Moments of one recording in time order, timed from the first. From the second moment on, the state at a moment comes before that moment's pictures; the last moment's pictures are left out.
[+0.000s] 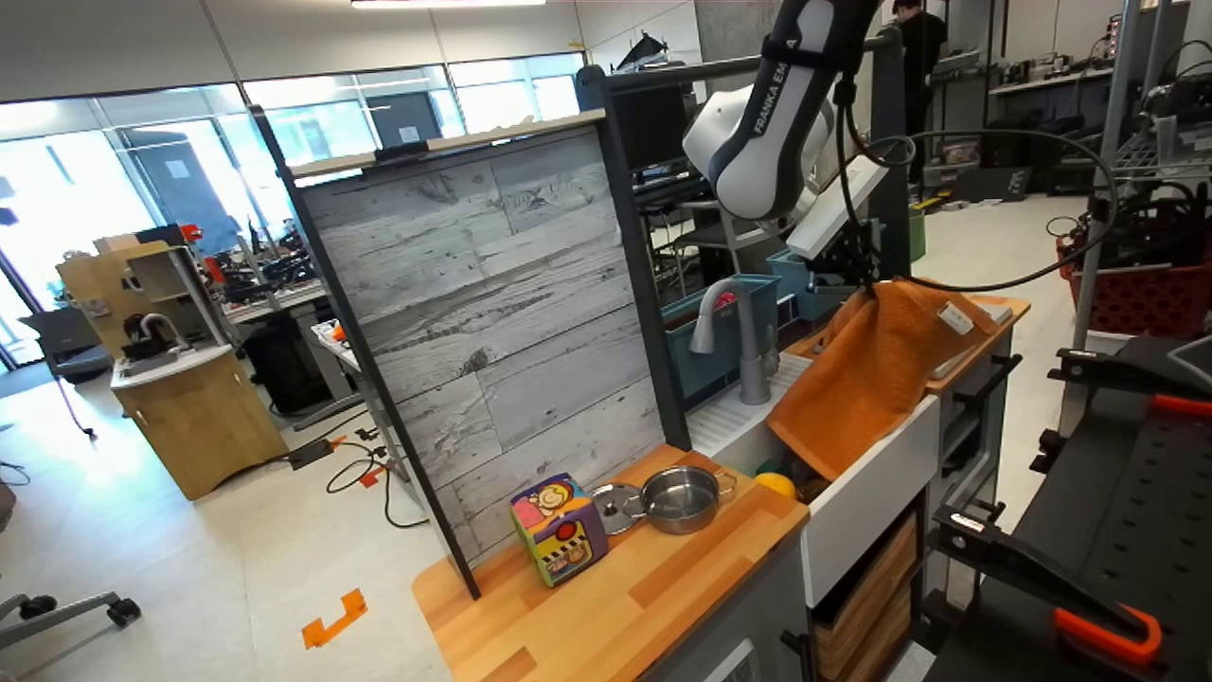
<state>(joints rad) 0.11 0.98 -0.37 -1.42 -0.34 2.04 0.45</state>
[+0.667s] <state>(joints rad) 0.14 0.62 -0.36 -1.75 -0.38 2.59 0.46</state>
